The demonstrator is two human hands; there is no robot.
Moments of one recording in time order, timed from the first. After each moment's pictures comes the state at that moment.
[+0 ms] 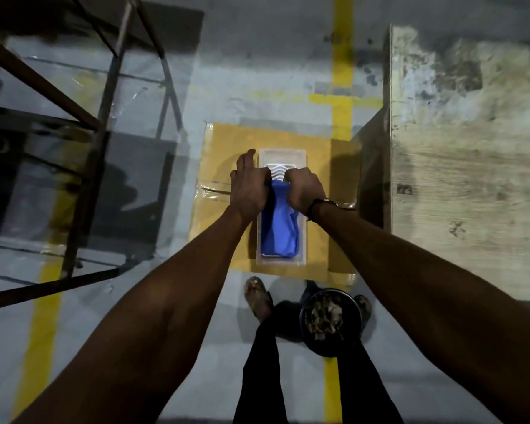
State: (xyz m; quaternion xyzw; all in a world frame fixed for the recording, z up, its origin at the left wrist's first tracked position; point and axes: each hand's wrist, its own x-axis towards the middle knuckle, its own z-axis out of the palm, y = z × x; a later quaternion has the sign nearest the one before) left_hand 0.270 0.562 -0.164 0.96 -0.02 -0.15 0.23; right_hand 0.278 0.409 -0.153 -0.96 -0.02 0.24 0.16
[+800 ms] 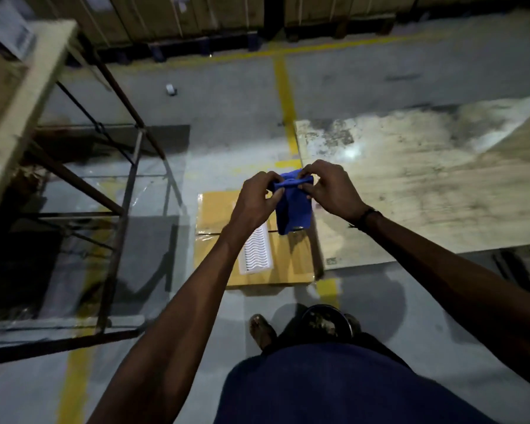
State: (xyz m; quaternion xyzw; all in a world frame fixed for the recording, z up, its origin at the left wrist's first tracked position) left_hand 0.198 0.478 0.112 0.88 -0.18 -0.01 0.43; right_hand 0.176 0.260 0.142 -0.93 -0.07 -0.04 0.36
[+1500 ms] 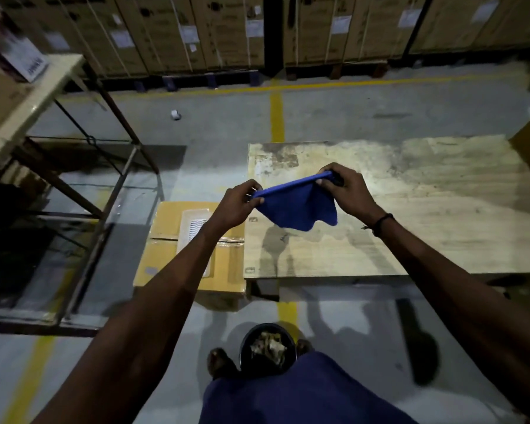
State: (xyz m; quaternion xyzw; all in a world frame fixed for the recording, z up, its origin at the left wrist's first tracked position) left_hand 0.155 0.278 0.138 0.90 -0.13 -0.07 0.42; right_hand 0.133 -0.026 0.174 -0.87 -0.08 -0.04 0.48
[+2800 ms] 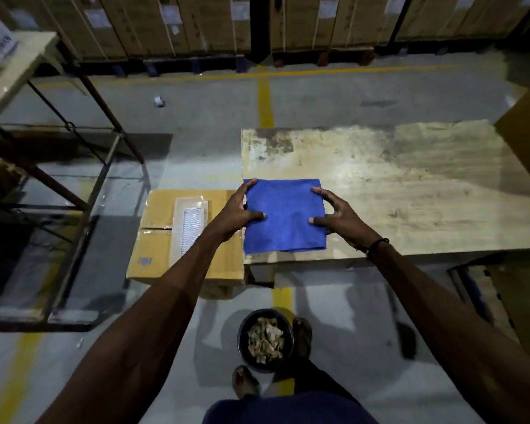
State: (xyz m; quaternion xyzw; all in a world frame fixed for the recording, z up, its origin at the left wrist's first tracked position) left_hand 0.107 0.287 0.119 0.76 -0.04 -0.21 0.61; right_hand 0.057 -0.005 0.115 -0.74 0.04 0.16 0.65
